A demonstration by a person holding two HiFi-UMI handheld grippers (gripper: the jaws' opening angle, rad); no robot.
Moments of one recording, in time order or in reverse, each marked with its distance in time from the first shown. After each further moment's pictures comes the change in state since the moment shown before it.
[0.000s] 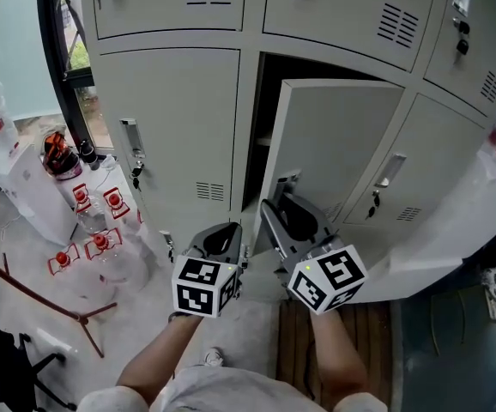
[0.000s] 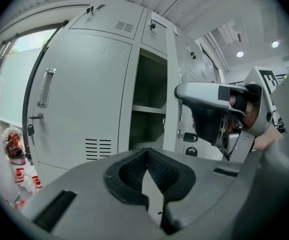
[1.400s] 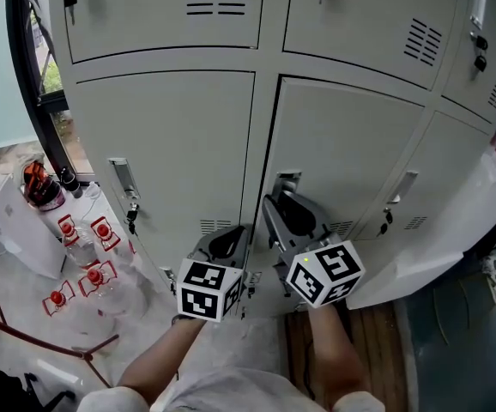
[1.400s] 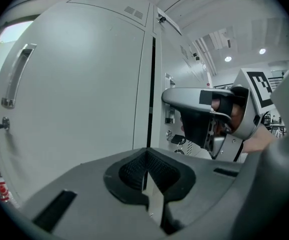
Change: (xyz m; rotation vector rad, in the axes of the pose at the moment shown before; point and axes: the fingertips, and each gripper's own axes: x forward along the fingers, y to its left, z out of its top) left arm 0.061 0.053 0.022 0.042 -0.016 -0.151; right arm 0.085 -0.046 -0.016 -0.005 -0.008 -0.155
